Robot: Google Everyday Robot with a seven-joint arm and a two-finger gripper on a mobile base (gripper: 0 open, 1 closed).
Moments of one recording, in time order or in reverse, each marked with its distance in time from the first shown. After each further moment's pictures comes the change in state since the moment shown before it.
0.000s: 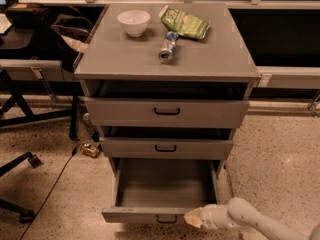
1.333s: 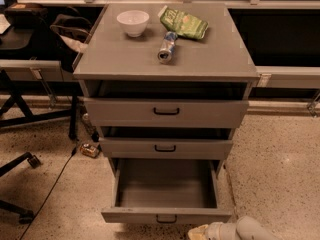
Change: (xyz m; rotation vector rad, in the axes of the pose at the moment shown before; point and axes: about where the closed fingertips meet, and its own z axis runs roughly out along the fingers) arm 0.056 0.034 -0.020 -0.021 -0.031 0.083
